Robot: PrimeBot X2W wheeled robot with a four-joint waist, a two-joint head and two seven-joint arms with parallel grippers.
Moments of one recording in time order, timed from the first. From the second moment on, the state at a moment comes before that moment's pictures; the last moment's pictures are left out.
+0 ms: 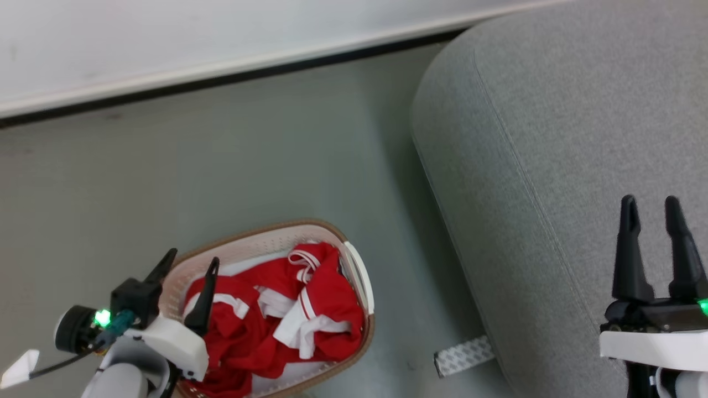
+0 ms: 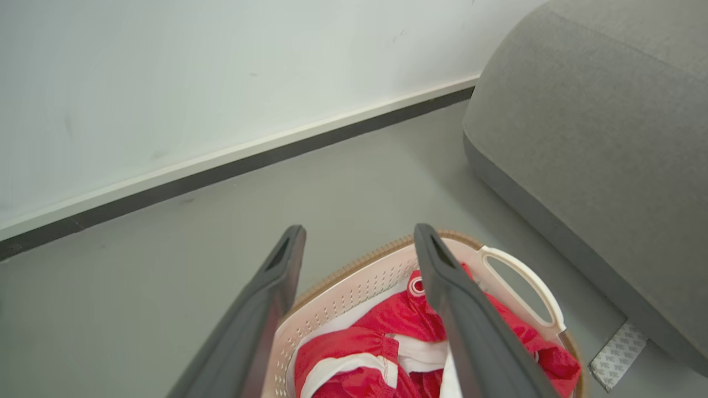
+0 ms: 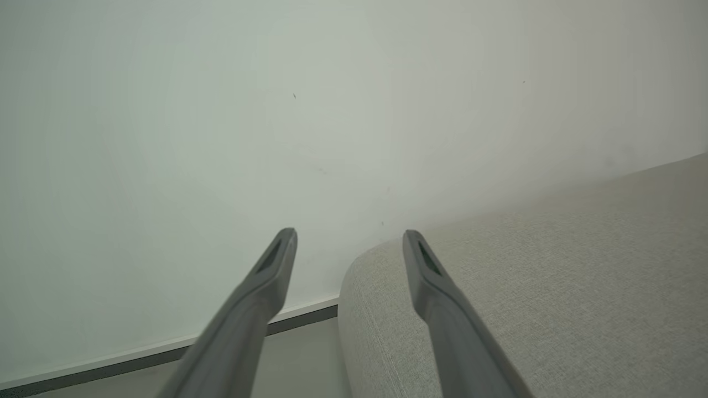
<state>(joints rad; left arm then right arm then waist) -0.30 0.23 -0.08 0.43 -0.04 -0.13 -0.22 -0.17 -0.05 -0.01 -0.04 0.43 0.13 -0.26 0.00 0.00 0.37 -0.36</state>
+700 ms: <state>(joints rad) -0.64 0.53 -0.59 0.72 0.00 -0.13 0.13 -0.26 -0.05 0.01 -0.14 0.60 0.13 -0.26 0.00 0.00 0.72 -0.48</state>
